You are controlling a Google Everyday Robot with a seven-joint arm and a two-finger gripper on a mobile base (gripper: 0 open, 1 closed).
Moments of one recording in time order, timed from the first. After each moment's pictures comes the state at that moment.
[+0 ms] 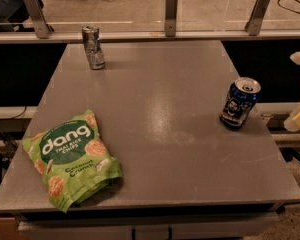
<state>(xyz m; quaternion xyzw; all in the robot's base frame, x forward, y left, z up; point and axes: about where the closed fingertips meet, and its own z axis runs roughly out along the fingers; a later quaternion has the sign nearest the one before) 0.484 -0.291 0.934 -0.54 0.79 0.06 0.29</state>
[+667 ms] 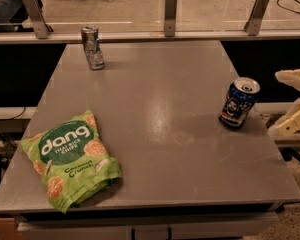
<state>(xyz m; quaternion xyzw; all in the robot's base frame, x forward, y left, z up) 0.497 -0.284 0.891 -0.50 0.76 0.17 0.38</state>
